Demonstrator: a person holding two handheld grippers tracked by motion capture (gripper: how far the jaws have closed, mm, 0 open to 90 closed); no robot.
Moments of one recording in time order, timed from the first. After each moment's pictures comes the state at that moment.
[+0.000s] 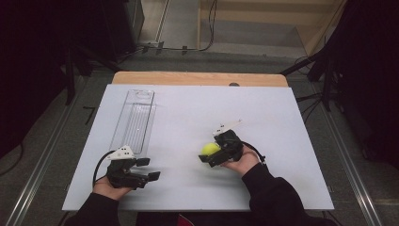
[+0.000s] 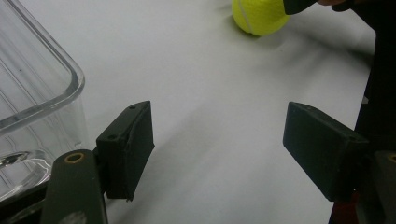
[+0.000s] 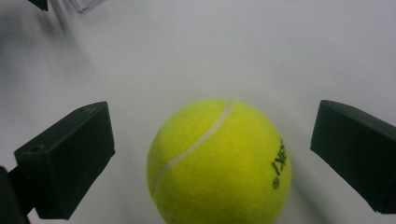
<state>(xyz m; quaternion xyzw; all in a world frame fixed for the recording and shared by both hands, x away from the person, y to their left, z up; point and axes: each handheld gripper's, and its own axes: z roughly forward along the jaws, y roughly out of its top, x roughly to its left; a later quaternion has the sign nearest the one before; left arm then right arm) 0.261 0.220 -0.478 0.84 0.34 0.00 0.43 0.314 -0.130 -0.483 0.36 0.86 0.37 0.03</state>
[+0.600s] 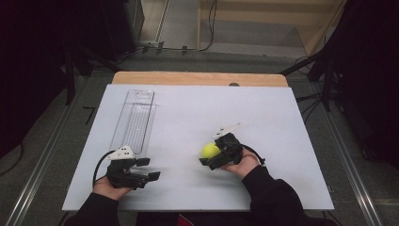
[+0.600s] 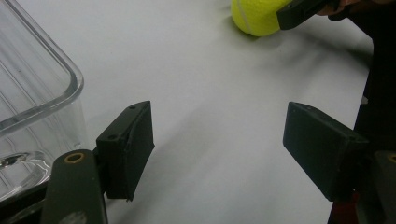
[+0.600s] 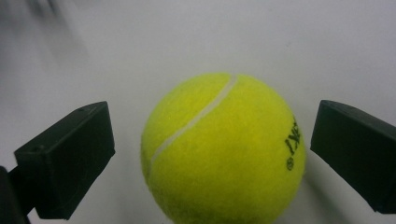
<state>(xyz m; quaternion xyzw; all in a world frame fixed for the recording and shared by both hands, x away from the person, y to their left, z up) 0.260 0.220 -0.478 0.83 0.34 0.00 0.43 0.311 -0.130 -0.495 0.36 0.86 0.36 0.03</state>
